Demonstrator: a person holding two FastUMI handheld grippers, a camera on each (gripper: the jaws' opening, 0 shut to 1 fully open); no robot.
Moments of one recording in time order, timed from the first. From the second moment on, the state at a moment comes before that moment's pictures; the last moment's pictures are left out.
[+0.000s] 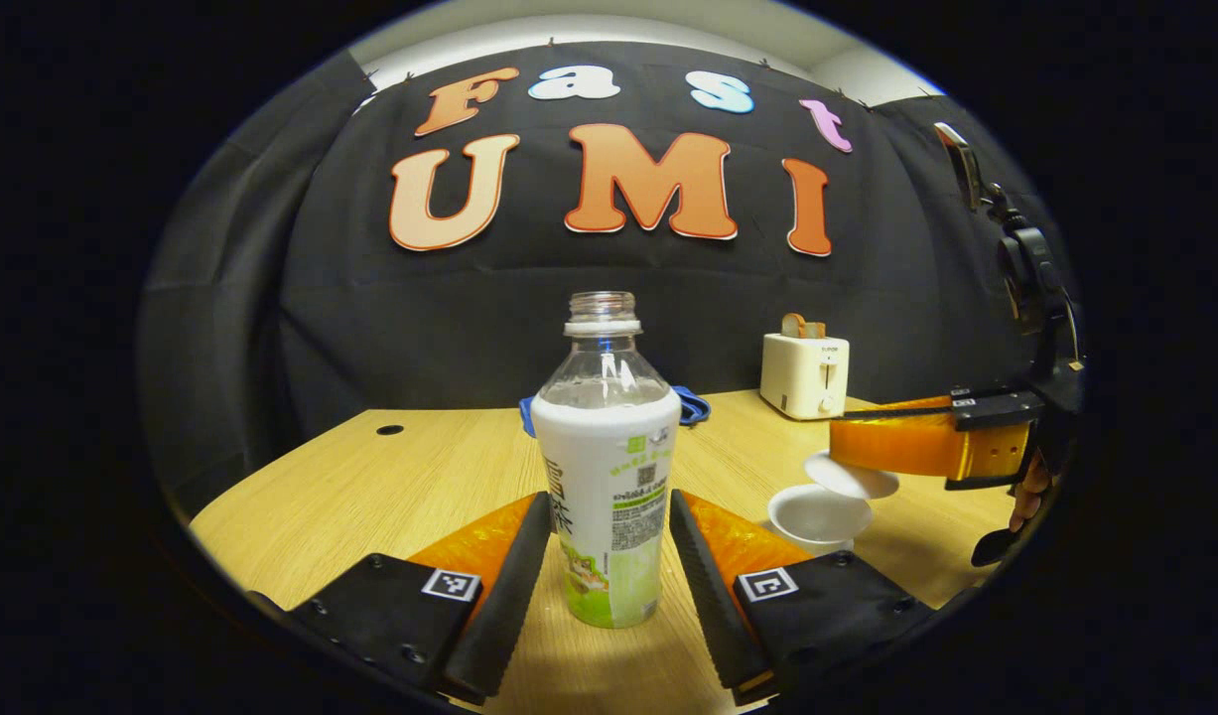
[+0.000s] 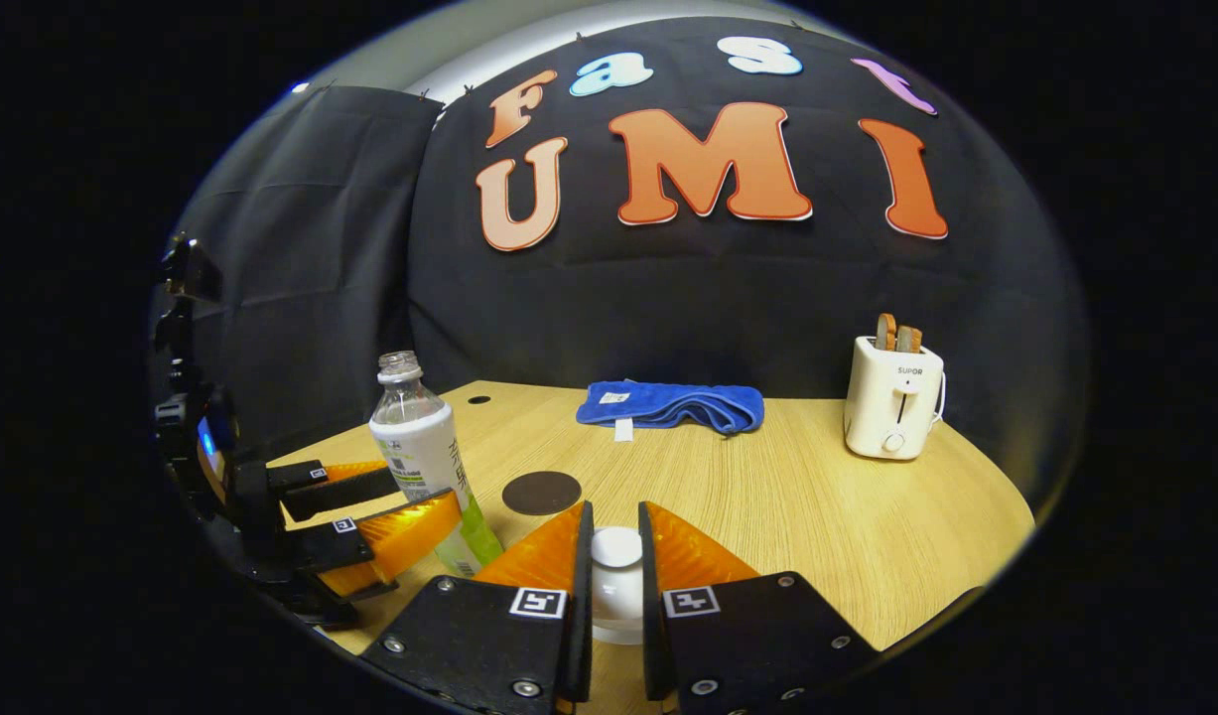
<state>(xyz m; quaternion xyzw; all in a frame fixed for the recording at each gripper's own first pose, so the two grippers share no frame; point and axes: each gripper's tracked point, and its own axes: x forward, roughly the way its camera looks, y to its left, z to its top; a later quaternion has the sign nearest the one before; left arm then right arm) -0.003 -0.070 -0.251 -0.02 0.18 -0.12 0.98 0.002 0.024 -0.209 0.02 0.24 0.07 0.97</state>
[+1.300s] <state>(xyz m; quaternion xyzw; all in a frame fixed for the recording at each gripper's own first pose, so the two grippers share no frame) 0.024 -0.061 -0.249 0.29 0.14 -0.14 0.94 -0.008 -0.040 -0.171 0.04 0.20 0.03 0.98</state>
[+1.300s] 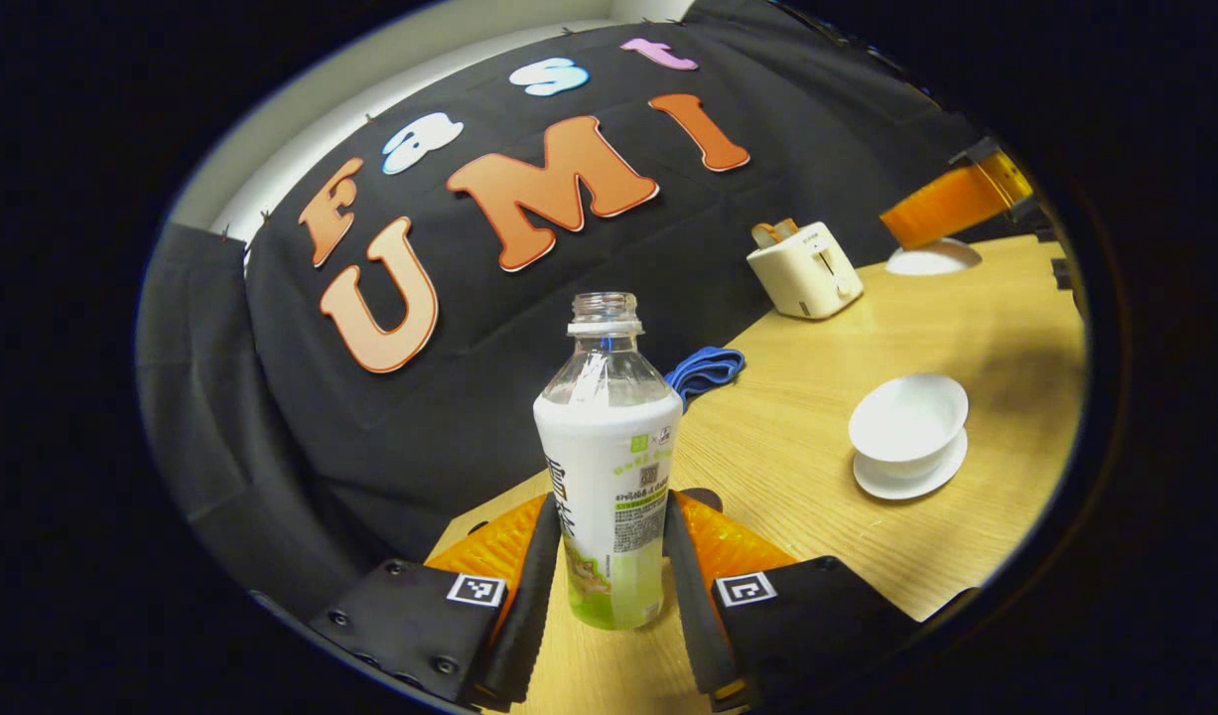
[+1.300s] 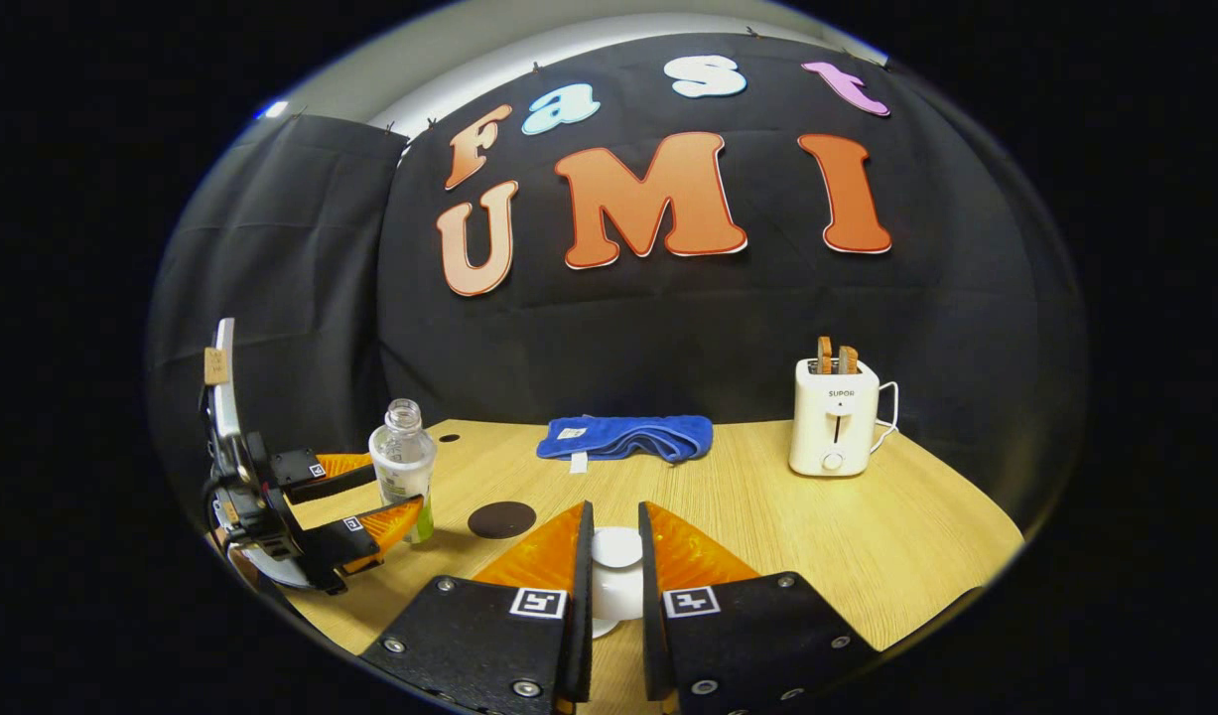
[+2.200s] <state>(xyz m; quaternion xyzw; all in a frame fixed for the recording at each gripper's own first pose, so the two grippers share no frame) 0.018 -0.107 -0.254 0.58 0.03 -0.19 0.79 -0.013 -0.060 -0.169 0.04 0.19 0.01 0.98</state>
